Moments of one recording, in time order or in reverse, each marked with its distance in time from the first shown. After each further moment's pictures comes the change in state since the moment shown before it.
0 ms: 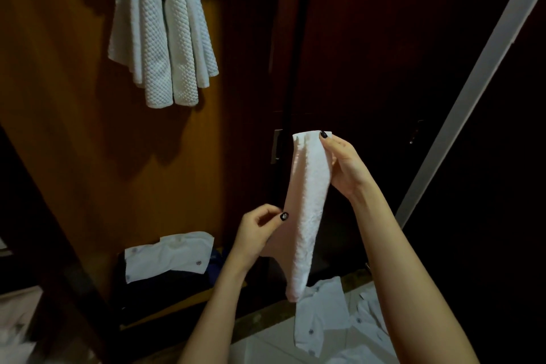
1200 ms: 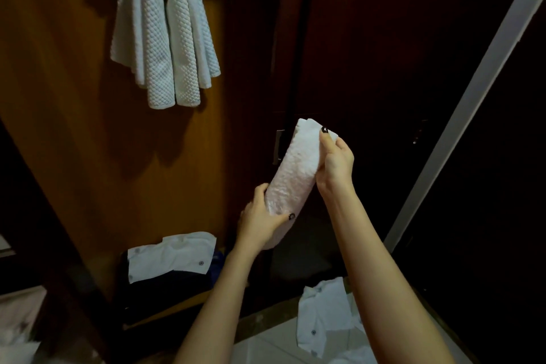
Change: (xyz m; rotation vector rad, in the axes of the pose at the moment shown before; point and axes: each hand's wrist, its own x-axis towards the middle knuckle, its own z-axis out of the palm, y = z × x) left_hand 0.037 -0.012 0.002 0.536 0.117 -0.186; right_hand 0.013 0.012 0.046 0.303 0.557 -0.057
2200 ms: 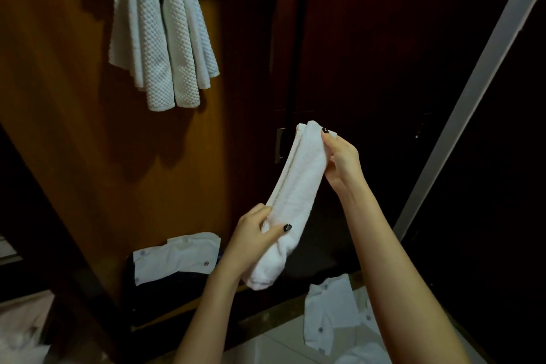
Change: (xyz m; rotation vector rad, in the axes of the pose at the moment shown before) left_hand -0.043 0.001 -0.031 -0.116 -0.119 0.264; right_hand 0.018 -0.002 -0.025 -0.112 -0.154 0.070
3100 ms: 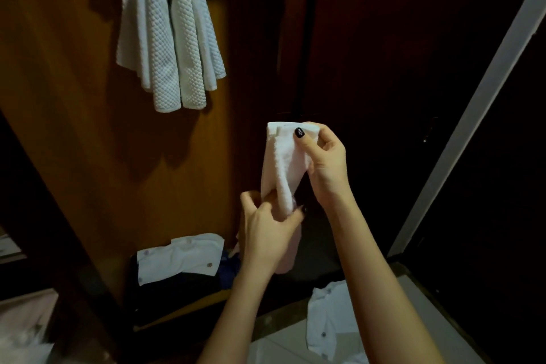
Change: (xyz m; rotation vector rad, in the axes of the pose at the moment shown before) left_hand 0.004 0.050 0.009 0.253 0.261 -0.248; right_hand -0.039 -0.003 0.050 -0.085 -0.242 -0.306
